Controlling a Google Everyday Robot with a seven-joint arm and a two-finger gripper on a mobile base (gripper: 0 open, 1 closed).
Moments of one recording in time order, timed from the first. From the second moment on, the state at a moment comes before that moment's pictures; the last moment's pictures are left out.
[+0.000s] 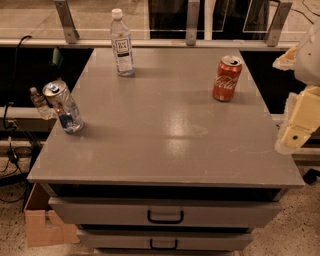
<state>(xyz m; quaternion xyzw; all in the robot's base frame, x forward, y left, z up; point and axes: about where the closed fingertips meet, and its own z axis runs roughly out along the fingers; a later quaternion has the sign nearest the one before) 0.438 -0.217 0.976 -0.60 0.78 -0.03 0.16</state>
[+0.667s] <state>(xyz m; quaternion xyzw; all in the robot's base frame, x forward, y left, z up) 0.449 -0.183 0.968 -0.62 0.76 0.00 0.18</state>
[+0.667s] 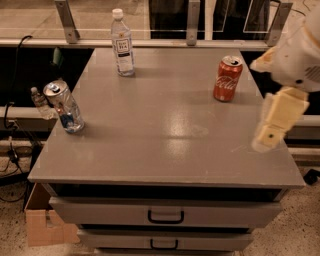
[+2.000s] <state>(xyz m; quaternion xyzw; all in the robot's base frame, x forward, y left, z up) 0.473 -0.023 0.955 -0.69 0.65 0.16 0.27</state>
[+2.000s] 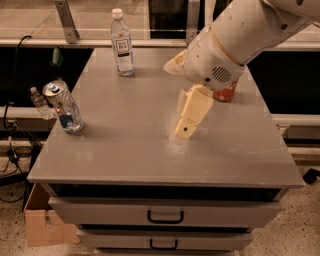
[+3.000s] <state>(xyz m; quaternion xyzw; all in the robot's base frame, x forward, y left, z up) 0.519 0.140 0.912 -0.70 0.54 0.31 0.35</state>
